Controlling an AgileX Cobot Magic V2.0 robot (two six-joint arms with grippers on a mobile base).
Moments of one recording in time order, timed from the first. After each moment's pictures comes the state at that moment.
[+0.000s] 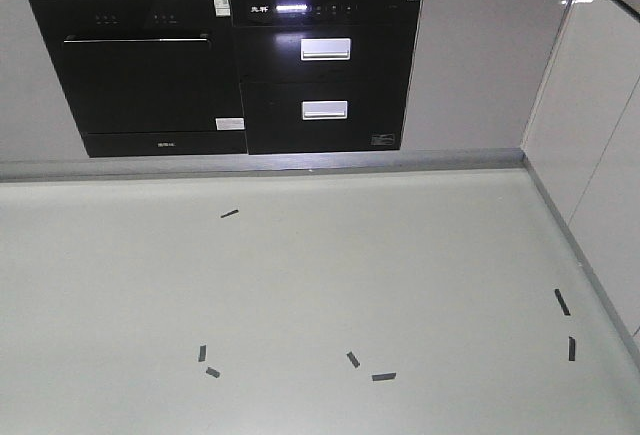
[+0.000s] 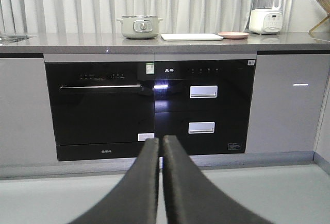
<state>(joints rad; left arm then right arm) -0.03 -0.01 0.03 0.08 0.06 -0.14 0.06 -0.01 0.03 -0.21 0.00 0.18</state>
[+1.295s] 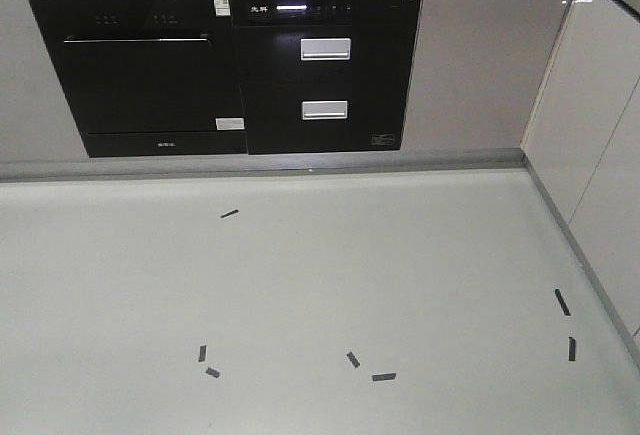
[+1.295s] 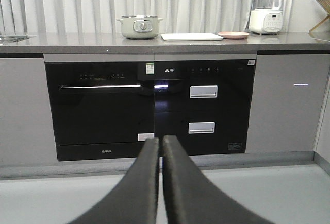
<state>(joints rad) -0.03 -0.01 0.03 0.08 0.06 -0.14 0.06 -0.01 0.03 -0.21 0.00 0.18</state>
